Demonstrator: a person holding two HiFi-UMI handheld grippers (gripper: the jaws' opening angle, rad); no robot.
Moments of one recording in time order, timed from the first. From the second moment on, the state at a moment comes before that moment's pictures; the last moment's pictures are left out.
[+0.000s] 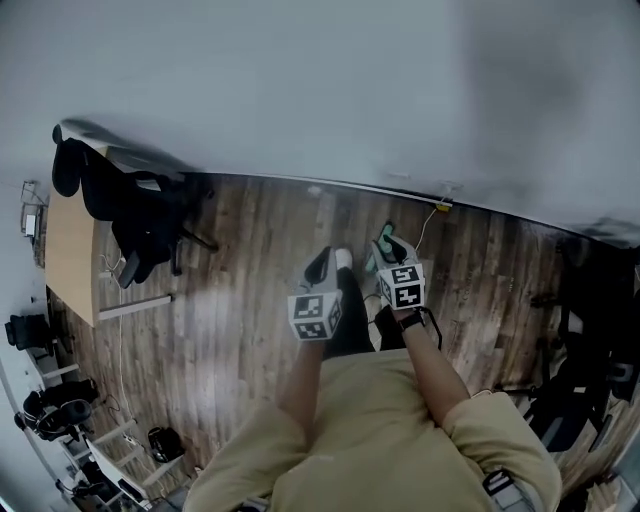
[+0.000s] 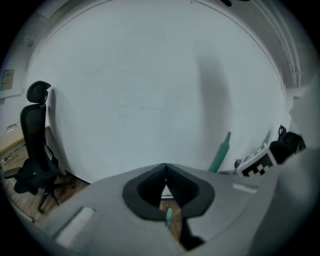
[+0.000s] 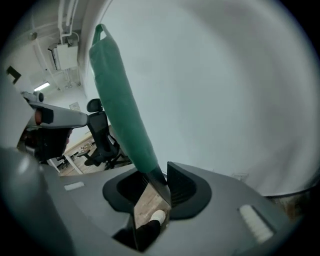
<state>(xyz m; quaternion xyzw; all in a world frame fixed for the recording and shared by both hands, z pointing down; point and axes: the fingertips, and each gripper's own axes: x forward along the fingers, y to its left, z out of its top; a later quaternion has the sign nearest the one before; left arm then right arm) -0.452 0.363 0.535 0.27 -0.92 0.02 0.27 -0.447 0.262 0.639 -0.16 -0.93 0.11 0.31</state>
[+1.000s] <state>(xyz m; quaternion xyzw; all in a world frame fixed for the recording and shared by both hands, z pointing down) -0.577 0.370 0.732 0.35 -0.86 0.00 0.37 -0.631 0.222 0.846 0.06 -0.92 0.17 0.36</state>
